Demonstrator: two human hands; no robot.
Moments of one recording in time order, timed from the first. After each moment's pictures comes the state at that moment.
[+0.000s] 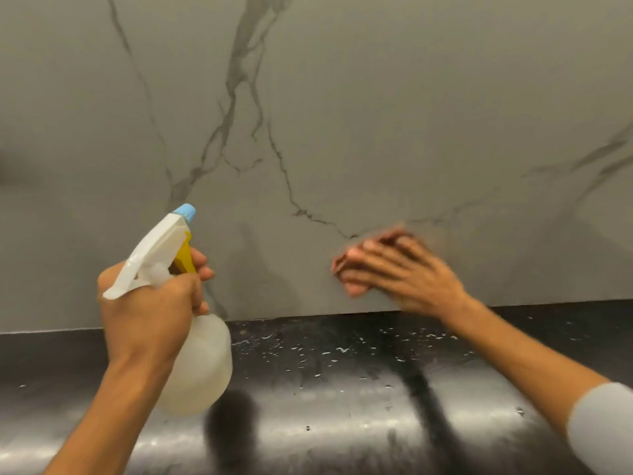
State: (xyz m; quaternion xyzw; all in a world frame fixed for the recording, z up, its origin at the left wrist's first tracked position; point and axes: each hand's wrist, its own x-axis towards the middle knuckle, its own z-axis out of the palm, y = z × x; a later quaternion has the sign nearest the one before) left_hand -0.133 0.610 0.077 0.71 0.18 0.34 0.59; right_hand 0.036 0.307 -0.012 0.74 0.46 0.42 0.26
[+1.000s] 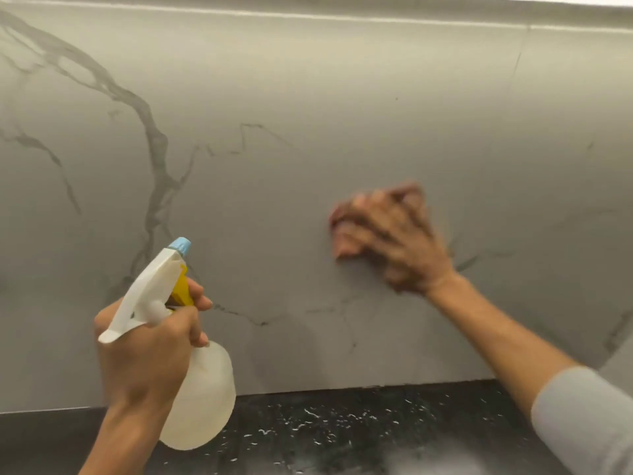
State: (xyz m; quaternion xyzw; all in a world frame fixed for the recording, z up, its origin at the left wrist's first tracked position) left_hand -0.120 0.473 0.181 0.70 0.12 0.42 0.56; right_hand 0.094 0.200 0.181 0.69 0.44 0.57 0.07
